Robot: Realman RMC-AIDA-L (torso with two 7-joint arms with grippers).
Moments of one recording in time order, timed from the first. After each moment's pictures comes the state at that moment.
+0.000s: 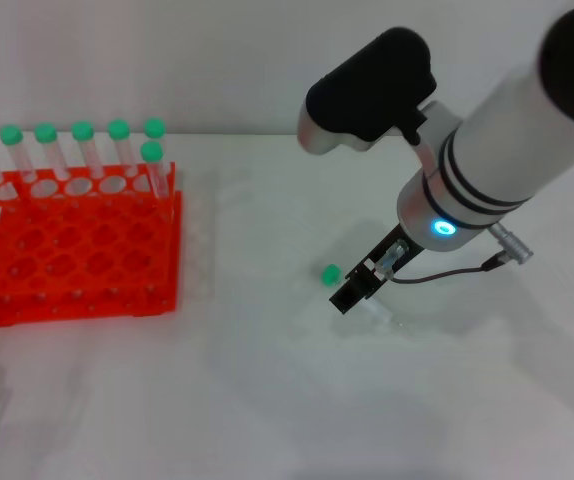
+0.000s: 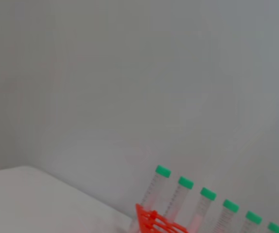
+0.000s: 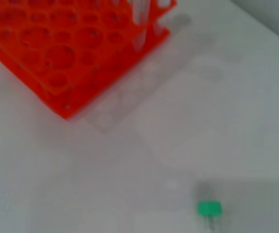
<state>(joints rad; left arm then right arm) -0.02 -2.08 -0.83 -0.18 -0.76 -1.47 2.50 0.92 2.03 -1.83 -1.29 0.55 1.36 -0.01</state>
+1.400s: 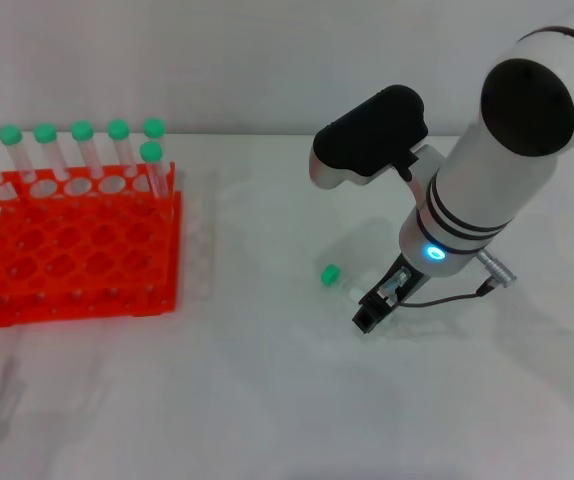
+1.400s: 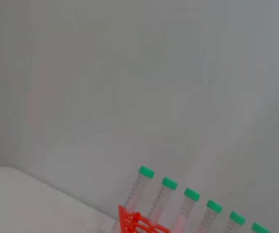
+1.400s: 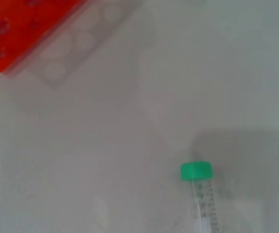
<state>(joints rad) -0.04 -2.08 -0.83 -0.17 -0.74 -1.48 2.50 1.05 2.03 -1.91 -0.88 0.67 1.17 -0.01</state>
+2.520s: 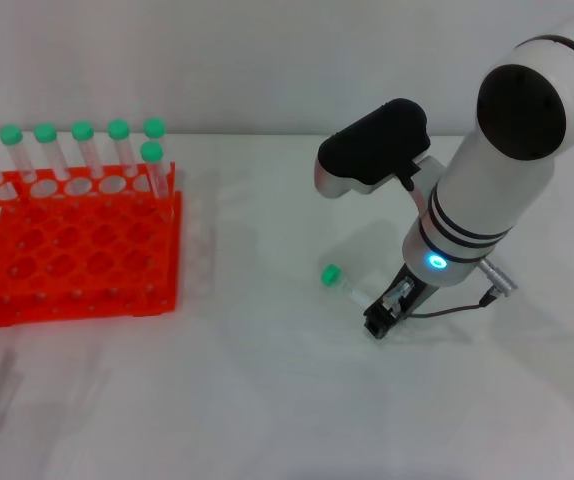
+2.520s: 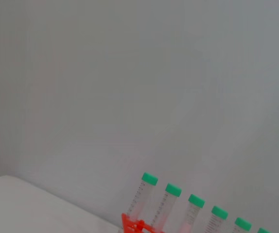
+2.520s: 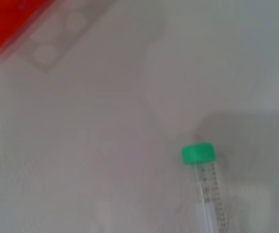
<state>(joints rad) -0.06 -2.08 -0.83 -0.15 -0.75 -1.48 2.50 1.08 2.03 -1.94 -0.79 0.73 1.15 -0.02</state>
